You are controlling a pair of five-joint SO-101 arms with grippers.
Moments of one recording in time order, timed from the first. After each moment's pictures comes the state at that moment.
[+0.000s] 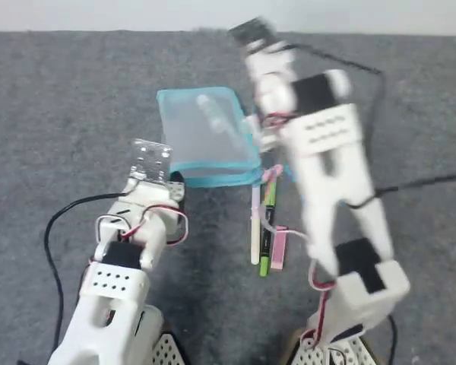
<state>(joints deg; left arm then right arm) 1.0 -54.7 78.9 24.7 2.3 -18.4 8.4 -34.5 100.4 9.6</state>
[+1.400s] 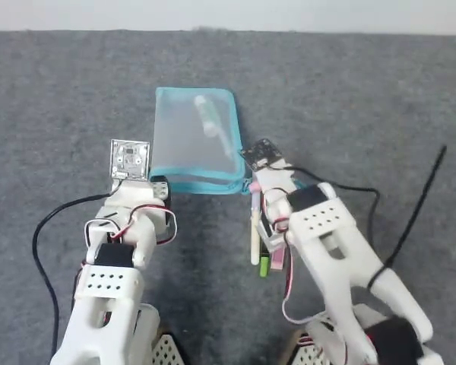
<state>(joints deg) -3.1 -54.6 80.3 24.7 4.1 -25.8 -20.4 46.1 65.7 5.9</state>
